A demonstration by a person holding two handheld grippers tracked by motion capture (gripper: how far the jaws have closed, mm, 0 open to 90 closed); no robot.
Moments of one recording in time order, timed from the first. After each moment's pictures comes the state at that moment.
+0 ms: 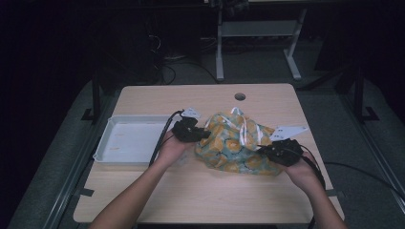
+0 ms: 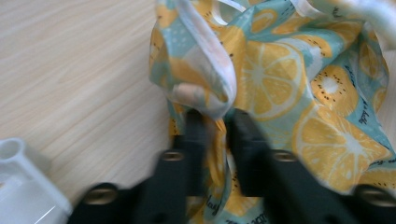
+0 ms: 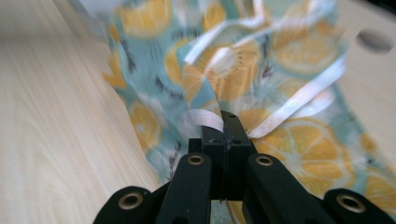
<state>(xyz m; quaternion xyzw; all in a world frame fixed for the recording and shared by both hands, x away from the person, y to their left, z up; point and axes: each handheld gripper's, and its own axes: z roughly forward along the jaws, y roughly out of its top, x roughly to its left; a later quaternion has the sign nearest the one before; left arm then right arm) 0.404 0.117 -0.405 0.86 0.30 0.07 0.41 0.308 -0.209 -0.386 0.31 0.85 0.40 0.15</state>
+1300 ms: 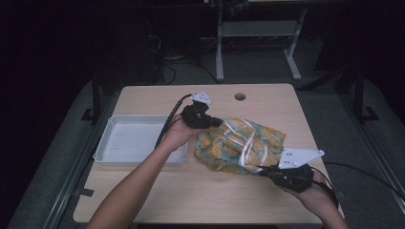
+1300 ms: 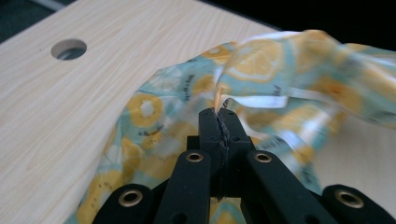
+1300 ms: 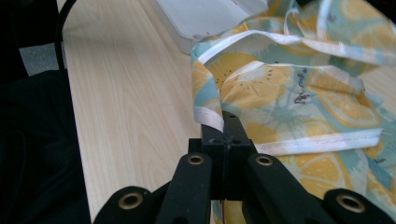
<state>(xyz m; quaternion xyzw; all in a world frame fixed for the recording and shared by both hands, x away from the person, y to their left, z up) 0.410 0.092 -0.349 0.87 0.21 0.02 0.45 0.240 -0.207 -0.370 0.21 0.86 0.44 0.12</state>
